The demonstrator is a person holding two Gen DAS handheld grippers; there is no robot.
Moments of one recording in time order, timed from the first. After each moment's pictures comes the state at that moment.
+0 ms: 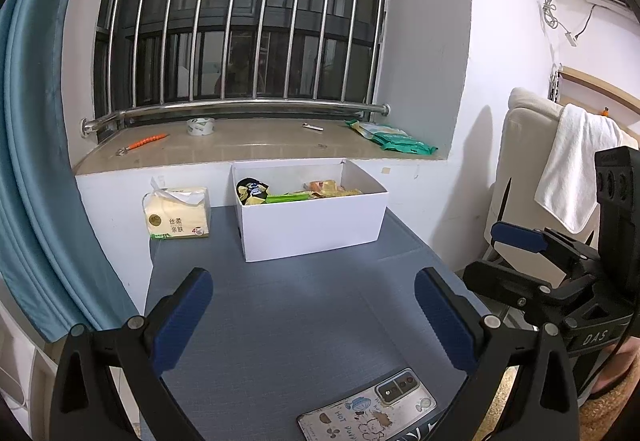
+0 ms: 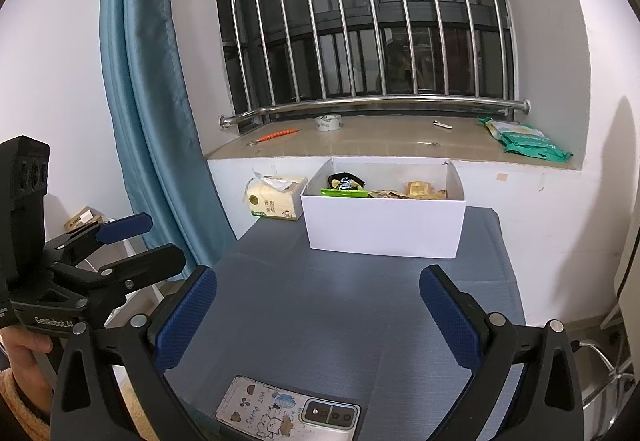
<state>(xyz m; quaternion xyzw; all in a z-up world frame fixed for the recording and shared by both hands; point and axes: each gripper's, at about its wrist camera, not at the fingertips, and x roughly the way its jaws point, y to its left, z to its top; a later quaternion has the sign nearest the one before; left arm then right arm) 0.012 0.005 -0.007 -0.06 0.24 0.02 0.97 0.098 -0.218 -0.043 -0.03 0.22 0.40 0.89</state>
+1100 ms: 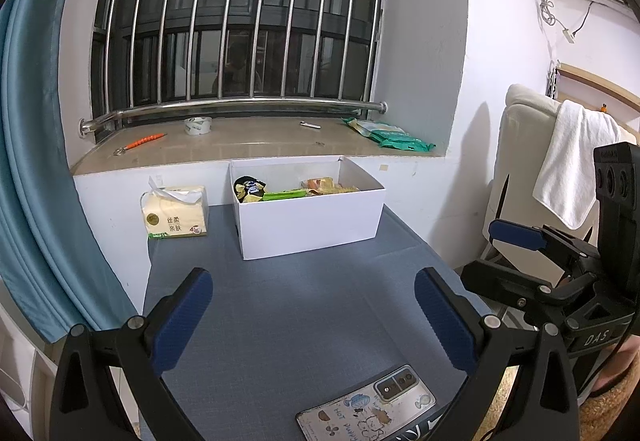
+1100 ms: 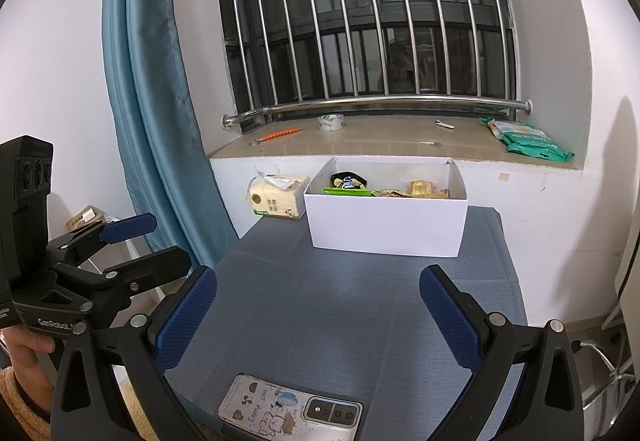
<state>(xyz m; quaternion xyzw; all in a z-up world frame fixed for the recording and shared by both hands) 0.013 0.004 -0.008 -0.06 0.24 0.01 0.97 0.096 -0.217 -0.043 -0.03 0.22 0.40 0.89</state>
